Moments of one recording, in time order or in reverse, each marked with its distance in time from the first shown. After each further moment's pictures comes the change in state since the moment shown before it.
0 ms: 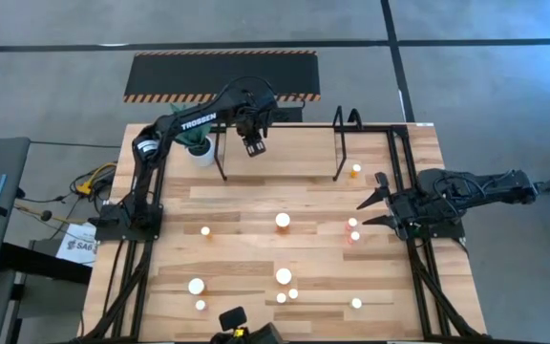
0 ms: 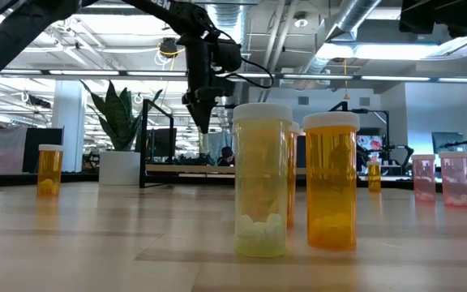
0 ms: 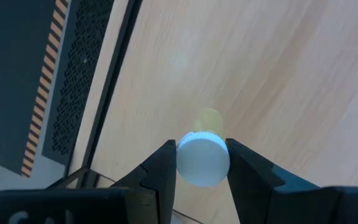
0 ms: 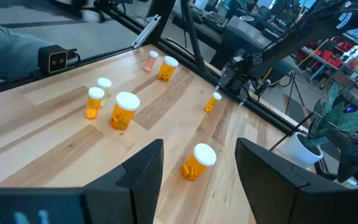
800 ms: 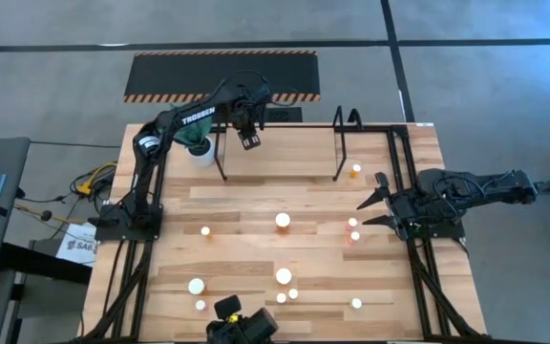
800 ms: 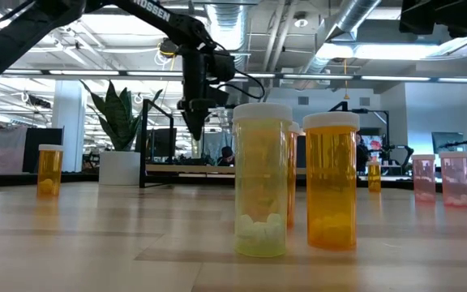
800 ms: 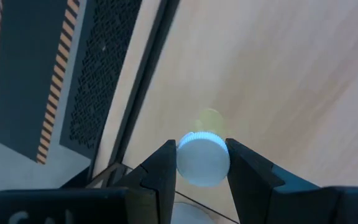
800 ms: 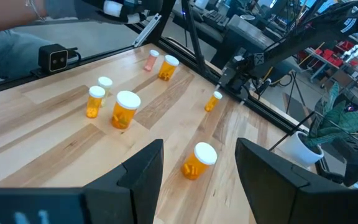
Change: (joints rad) left arm 0.066 0.031 -0.001 0.015 -0.038 0.053; right arm 0.000 0.000 0.000 -0.004 0.000 0.000
